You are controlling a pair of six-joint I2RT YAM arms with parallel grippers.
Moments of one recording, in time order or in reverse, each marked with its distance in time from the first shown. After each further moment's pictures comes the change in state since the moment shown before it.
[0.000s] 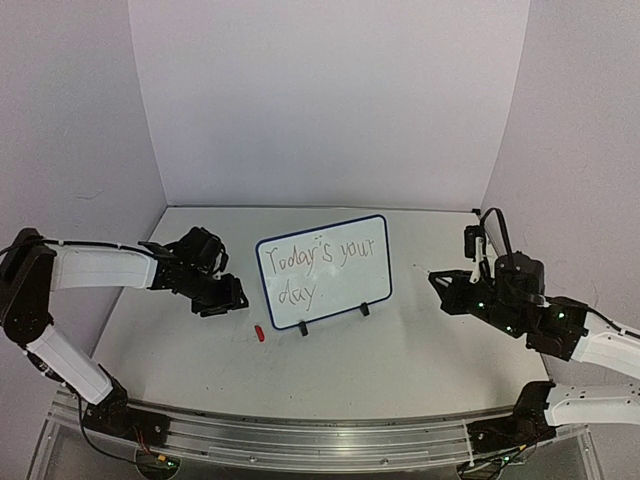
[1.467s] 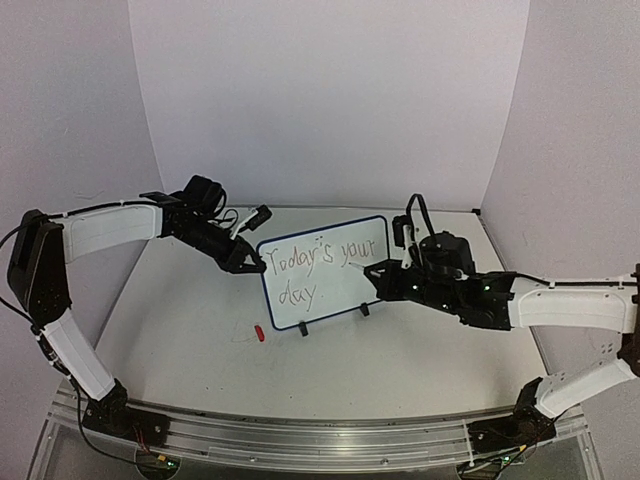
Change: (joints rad) left arm 0.094 0.163 0.417 -0.213 0.496 0.915; right arm 0.064 0.507 0.209 0.257 -0.115 0.050
